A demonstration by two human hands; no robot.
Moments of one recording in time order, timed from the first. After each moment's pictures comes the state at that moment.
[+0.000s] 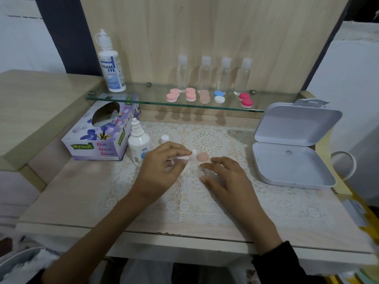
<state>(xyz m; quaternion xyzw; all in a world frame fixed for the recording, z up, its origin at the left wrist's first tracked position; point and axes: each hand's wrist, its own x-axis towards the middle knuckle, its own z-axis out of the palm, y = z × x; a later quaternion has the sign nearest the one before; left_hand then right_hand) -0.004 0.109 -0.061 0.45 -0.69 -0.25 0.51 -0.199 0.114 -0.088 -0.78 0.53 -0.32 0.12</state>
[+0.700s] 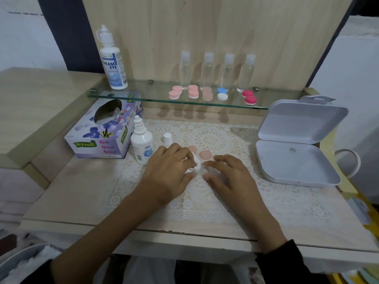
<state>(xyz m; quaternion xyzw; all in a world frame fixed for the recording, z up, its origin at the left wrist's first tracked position) -0.003 0.107 -0.063 0.46 -0.85 0.10 0.22 -0.199 0.111 -0.093 -0.78 0.53 -0.31 0.11</state>
